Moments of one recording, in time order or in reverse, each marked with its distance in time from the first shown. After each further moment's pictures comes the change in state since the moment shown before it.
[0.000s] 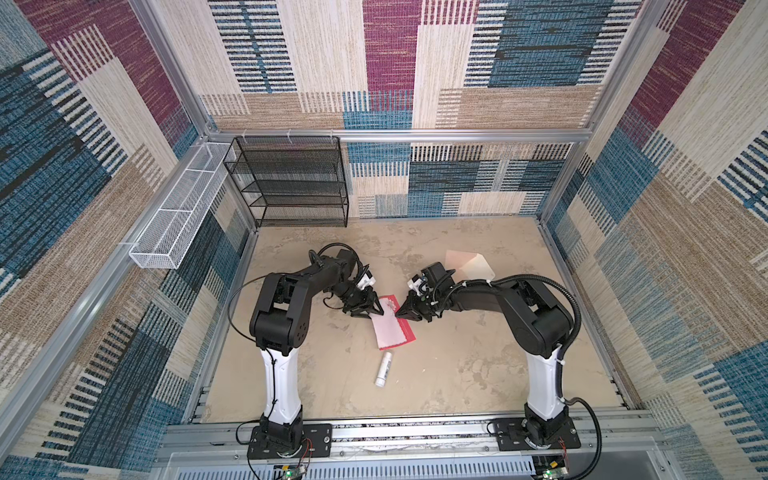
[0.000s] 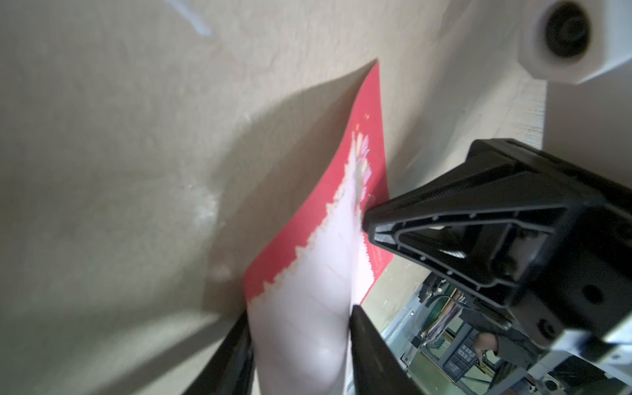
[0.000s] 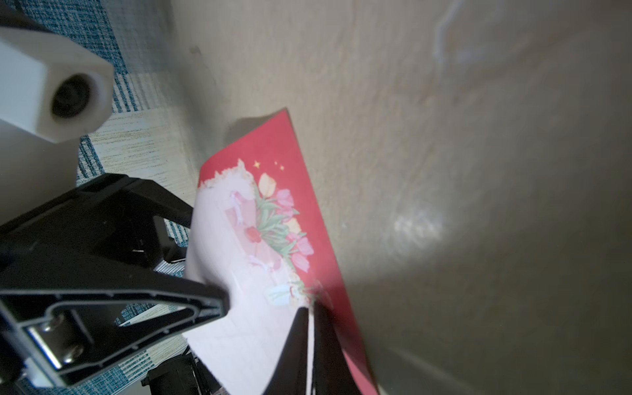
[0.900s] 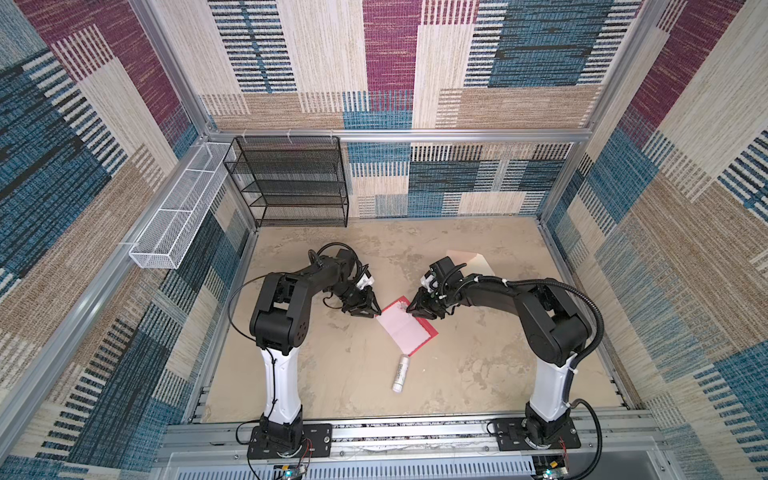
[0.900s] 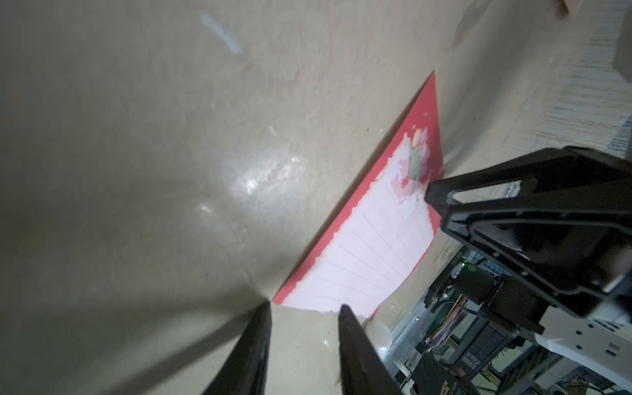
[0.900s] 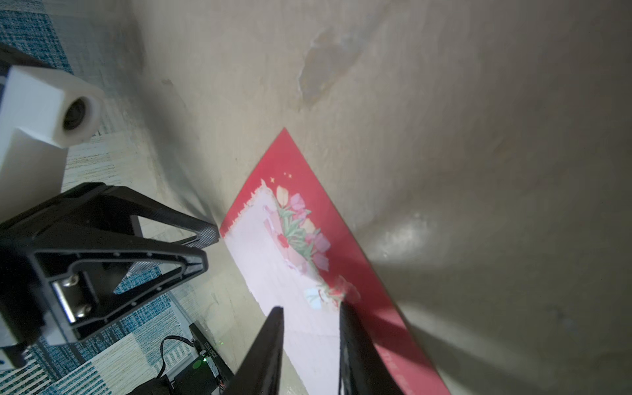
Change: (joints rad) left arm 0.002 0.006 0.004 0.007 -0.004 -0.011; right arm -0.042 -0.112 0.003 -0.201 0.118 -0.063
